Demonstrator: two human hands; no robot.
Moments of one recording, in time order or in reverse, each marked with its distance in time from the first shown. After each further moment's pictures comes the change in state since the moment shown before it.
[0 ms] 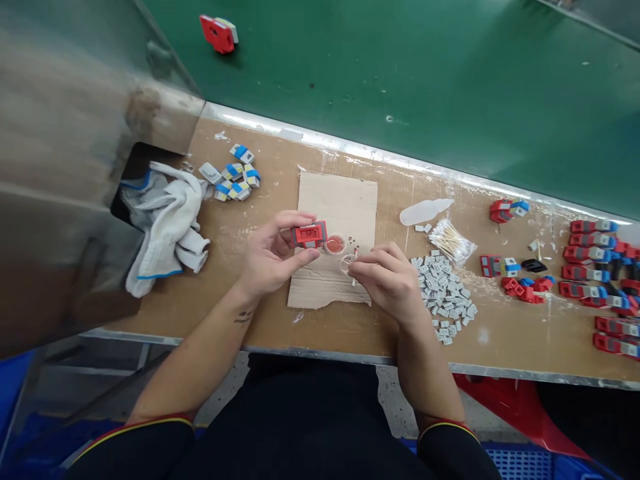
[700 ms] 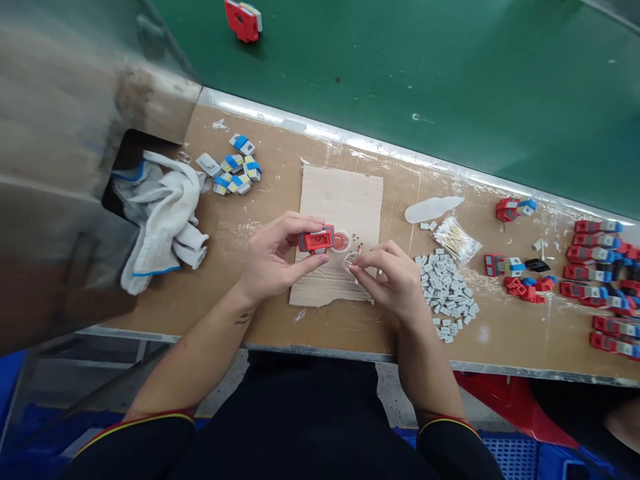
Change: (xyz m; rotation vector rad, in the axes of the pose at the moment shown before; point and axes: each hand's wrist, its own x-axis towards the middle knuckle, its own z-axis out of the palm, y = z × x) left_hand -0.003 0.010 -0.001 0.132 -0.069 0.048; right_hand 0.004 -0.003 0.005 0.064 -0.013 0.107
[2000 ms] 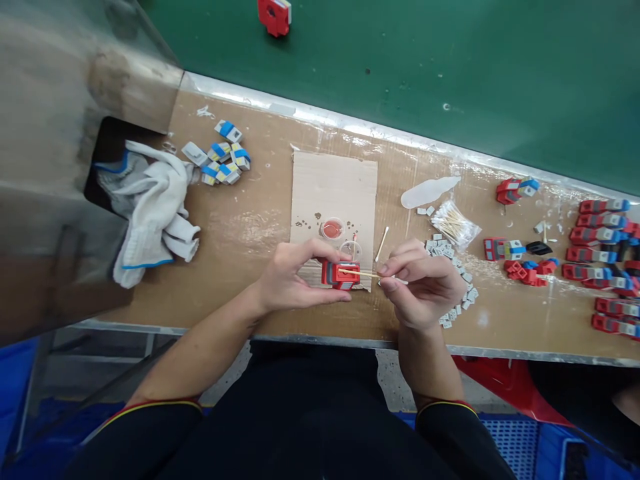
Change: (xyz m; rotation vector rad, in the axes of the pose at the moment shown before) left_hand -0.017 0.009 0.027 -0.018 -0.212 0.133; right_hand -0.012 -0.022 -0.009 0.456 0.379 0.119
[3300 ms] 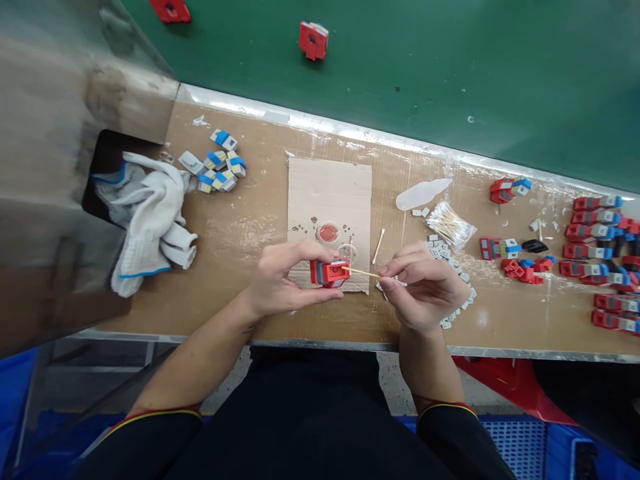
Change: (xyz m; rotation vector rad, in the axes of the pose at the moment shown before) left_hand 0.008 0.005 -0.009 0.102 0.028 0.060; right_hand 0.003 -0.001 -0.004 -0.121 0.039 -0.064
